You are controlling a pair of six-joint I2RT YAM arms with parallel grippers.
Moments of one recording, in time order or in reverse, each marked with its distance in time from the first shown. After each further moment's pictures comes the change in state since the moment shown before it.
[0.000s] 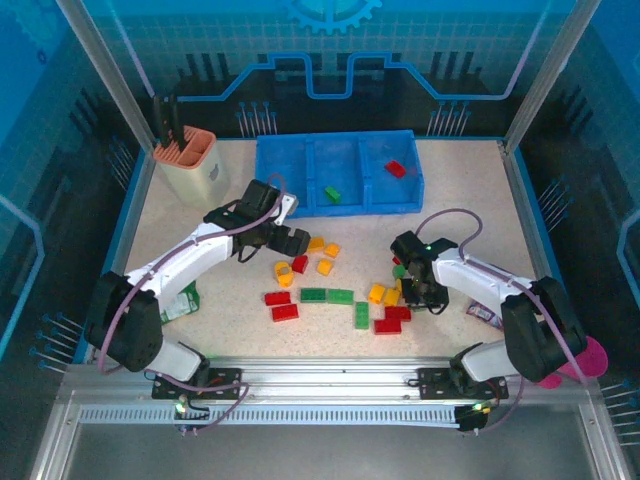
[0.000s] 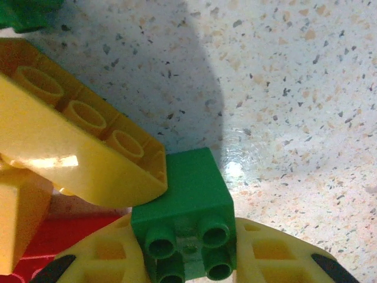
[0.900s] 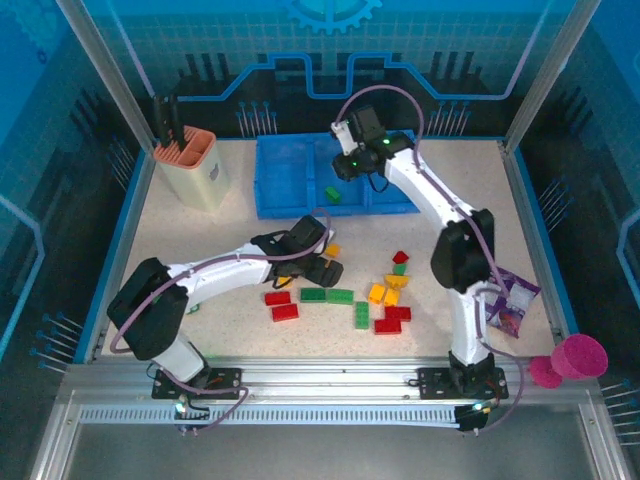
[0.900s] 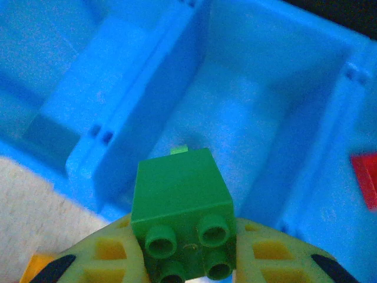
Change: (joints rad) left arm -0.309 0.121 -0.082 0.168 -0.130 -0.187; right arm -0.018 0.751 1.336 0.135 -0.143 -0.582
